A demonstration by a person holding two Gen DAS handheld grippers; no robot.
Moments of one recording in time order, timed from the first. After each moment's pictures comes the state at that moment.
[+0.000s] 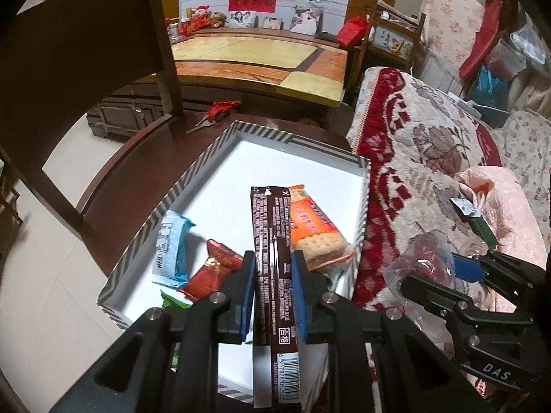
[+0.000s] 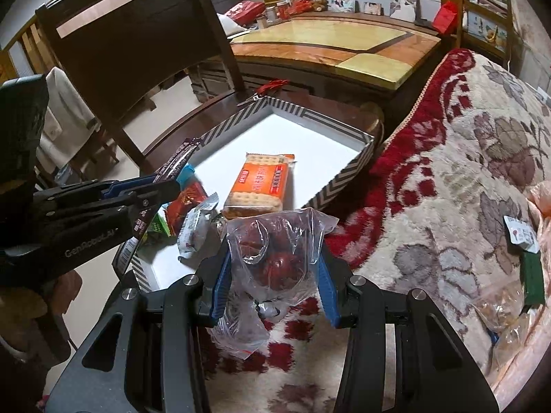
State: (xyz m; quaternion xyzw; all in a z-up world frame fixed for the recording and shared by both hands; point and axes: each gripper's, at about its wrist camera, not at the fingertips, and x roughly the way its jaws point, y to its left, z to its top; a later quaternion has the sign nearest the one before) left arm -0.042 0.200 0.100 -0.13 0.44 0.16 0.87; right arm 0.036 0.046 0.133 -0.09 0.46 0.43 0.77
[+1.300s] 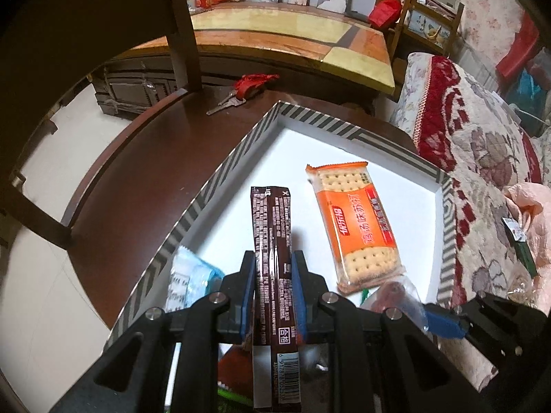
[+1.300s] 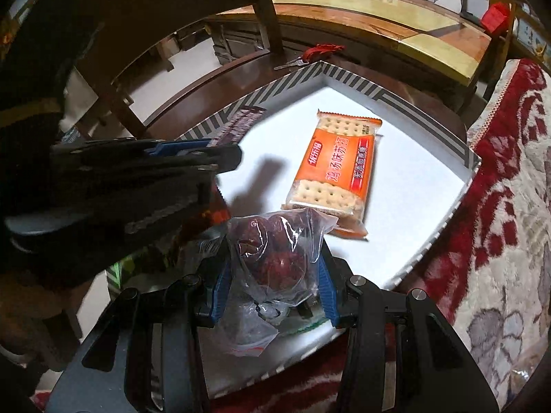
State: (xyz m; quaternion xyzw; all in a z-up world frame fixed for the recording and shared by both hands) left arm 0.021 0.267 0.046 -0.14 0.49 0.19 0.84; right arm 0.051 0.158 0.081 -0.14 0.50 0.46 0.72
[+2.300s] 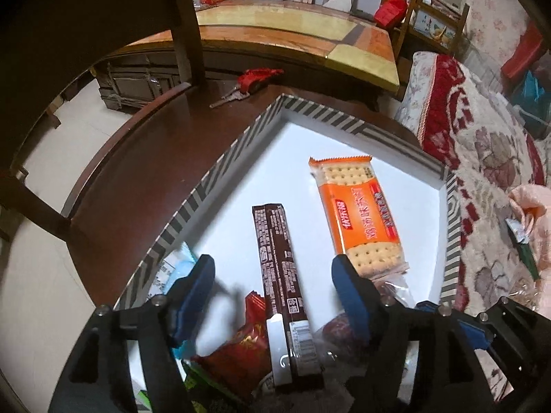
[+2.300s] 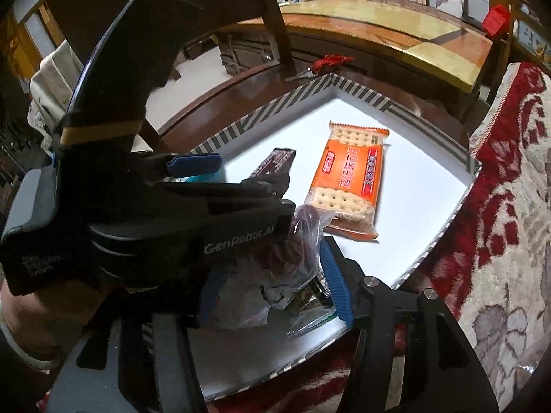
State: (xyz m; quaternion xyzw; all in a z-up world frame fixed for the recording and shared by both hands) left arm 0.015 0.265 0.046 -0.15 0.48 0.20 0.84; right arm 0.040 0.147 0.097 -0.12 0.48 0.48 0.72
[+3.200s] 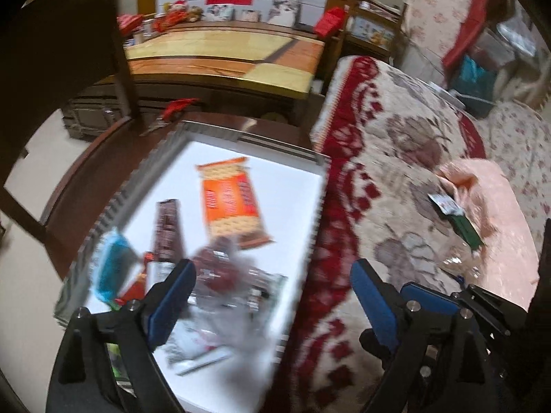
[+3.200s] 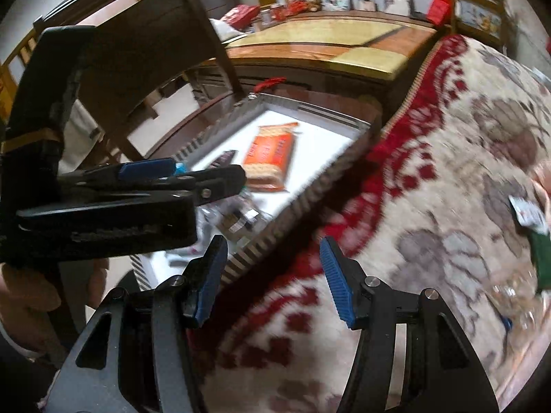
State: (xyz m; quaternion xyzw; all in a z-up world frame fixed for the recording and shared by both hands) left arm 0.001 0.158 0.093 -0.13 0.45 0.11 0.87; right arm 0.036 0.017 0.121 -0.06 0.47 0.42 0.77
